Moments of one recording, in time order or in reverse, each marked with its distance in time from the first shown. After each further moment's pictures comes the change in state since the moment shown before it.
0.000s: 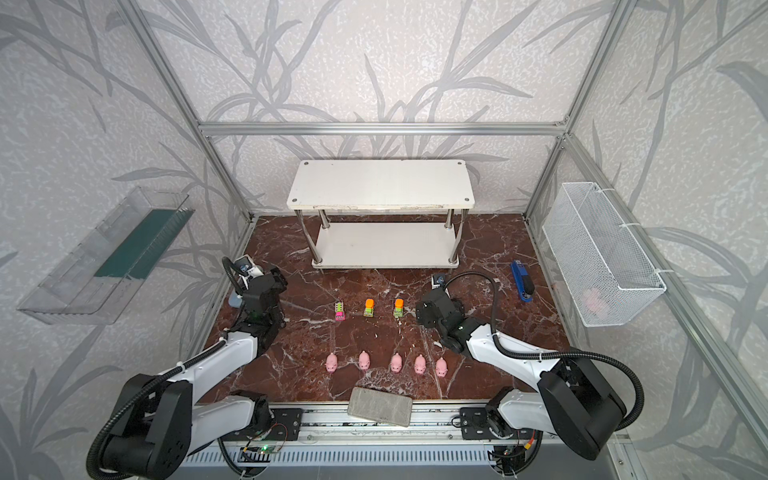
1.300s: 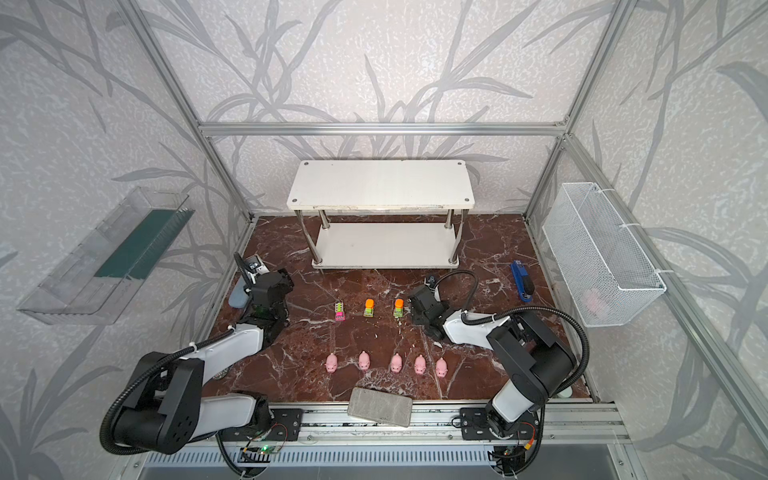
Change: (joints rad) left arm 0.000 0.112 0.032 -0.013 0.045 -0.027; right arm 0.004 0.317 0.096 0.089 0.010 0.134
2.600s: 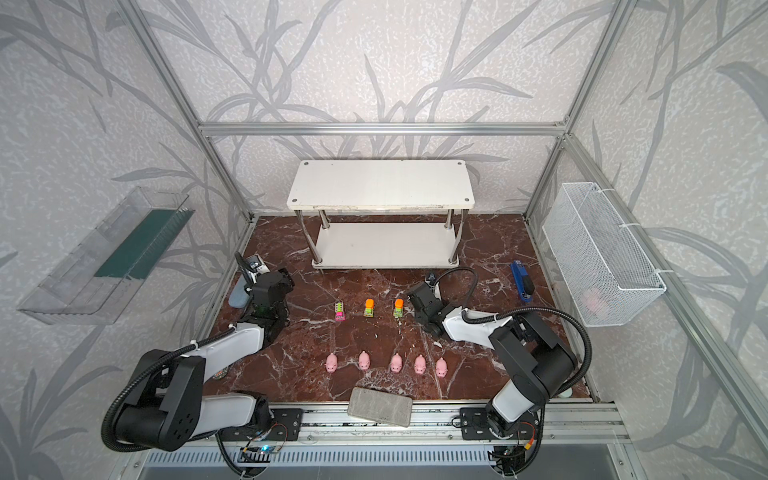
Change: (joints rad) left arm 0.000 0.013 0.005 0.004 0.000 0.001; right arm -0.010 -0.035 0.048 -0.102 0.040 -0.042
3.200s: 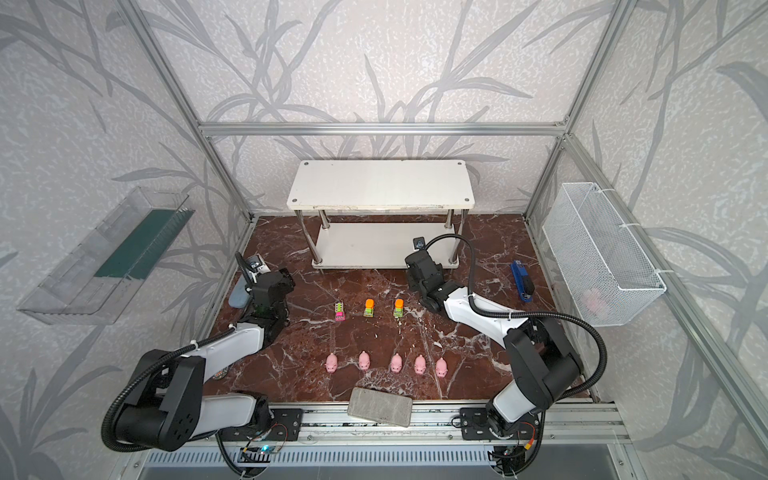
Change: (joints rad) left arm 0.000 0.000 0.000 0.000 0.023 -0.001; right arm -0.065 0.015 0.246 0.040 -0.008 -0.349
